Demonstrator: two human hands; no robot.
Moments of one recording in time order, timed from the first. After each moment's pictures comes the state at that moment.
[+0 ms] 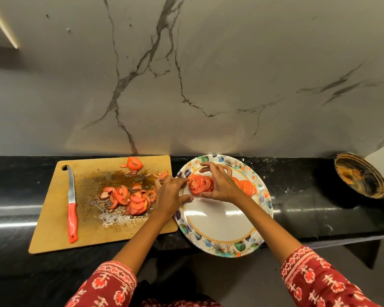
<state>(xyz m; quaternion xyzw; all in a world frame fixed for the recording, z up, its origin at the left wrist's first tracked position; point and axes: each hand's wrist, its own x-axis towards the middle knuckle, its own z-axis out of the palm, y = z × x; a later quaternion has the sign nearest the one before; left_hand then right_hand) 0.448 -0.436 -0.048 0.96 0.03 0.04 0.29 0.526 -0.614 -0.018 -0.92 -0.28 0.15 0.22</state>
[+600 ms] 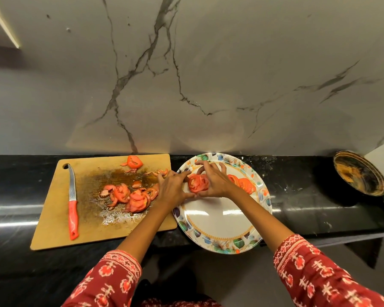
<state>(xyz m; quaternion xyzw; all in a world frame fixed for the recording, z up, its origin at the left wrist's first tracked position) 0.465 -0.440 -0.045 0.97 0.02 -0.03 0.24 0.528 -0.599 -0.015 -0.92 -0.30 0.18 0.16</state>
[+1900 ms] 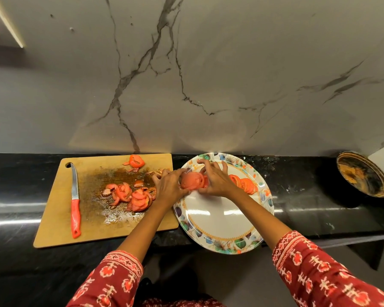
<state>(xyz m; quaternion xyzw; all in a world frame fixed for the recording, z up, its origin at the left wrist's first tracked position) 0.467 -0.432 -0.049 0.96 0.08 -0.02 0.25 0.537 -0.598 -0.033 -0.93 -0.30 0.15 0.13</state>
